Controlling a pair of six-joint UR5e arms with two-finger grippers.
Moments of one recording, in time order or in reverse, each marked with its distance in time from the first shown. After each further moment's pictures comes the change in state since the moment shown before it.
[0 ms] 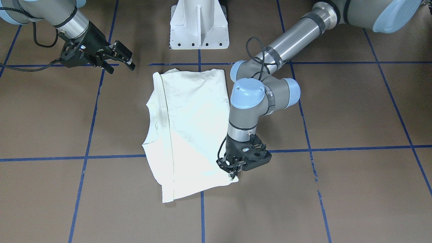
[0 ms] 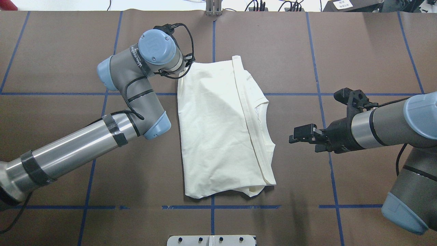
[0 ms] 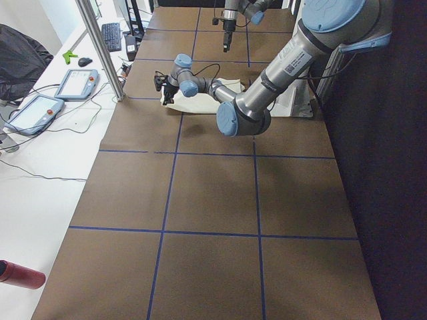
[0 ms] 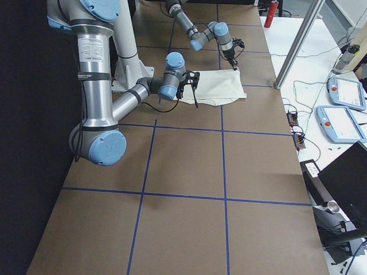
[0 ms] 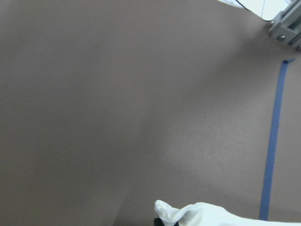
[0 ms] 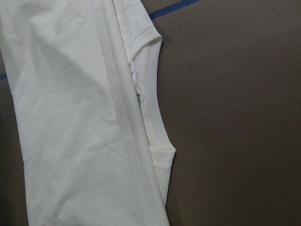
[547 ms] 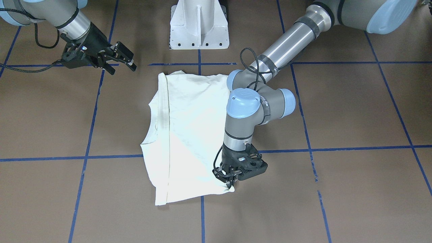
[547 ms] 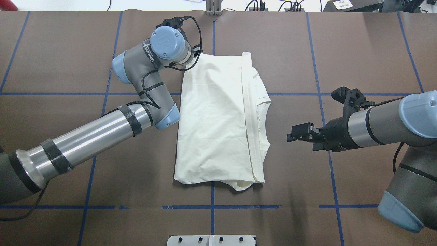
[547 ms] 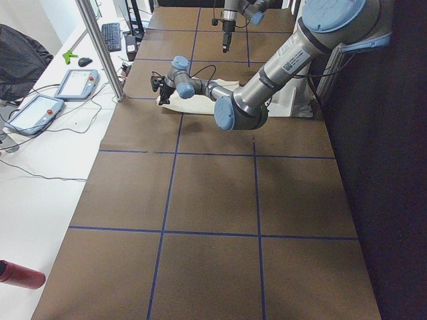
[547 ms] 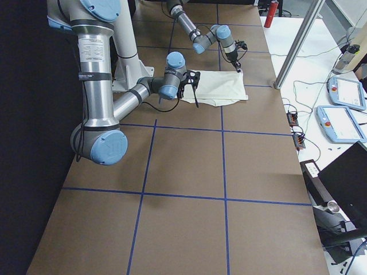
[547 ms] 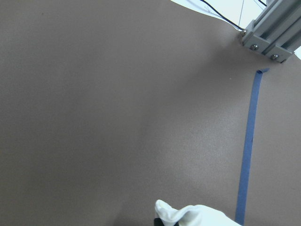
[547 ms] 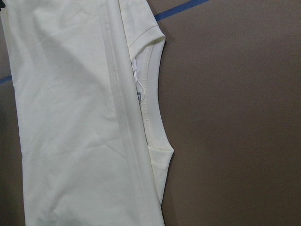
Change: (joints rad) left arm -0.009 -0.026 0.084 -0.065 0.027 0.015; right arm -0.002 0.015 -0.011 -0.001 -0.013 0.001
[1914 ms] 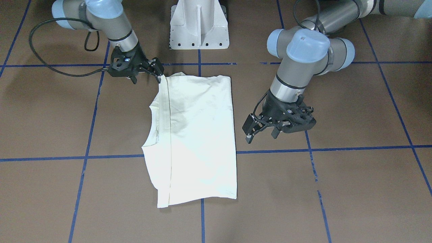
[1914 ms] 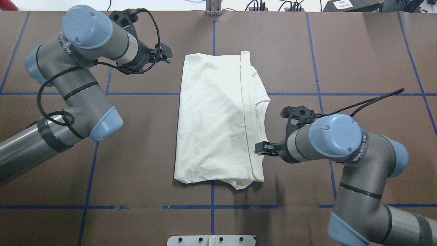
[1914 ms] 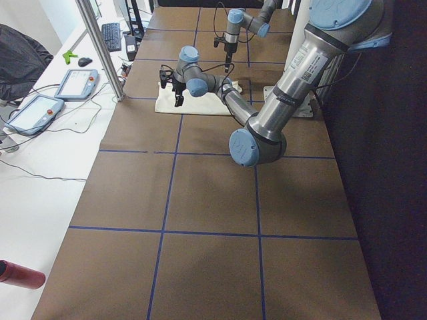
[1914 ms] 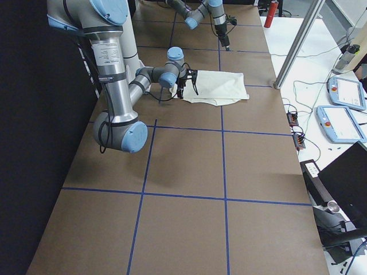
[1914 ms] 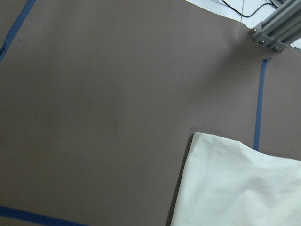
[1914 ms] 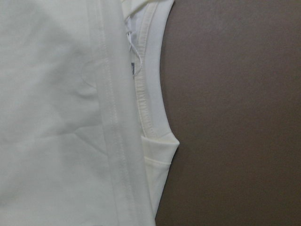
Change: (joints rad) left arm -0.075 0.375 -0.734 0.315 -0.272 0.094; right arm -0.220 0.266 -0.097 -0.453 -0.266 -0.107
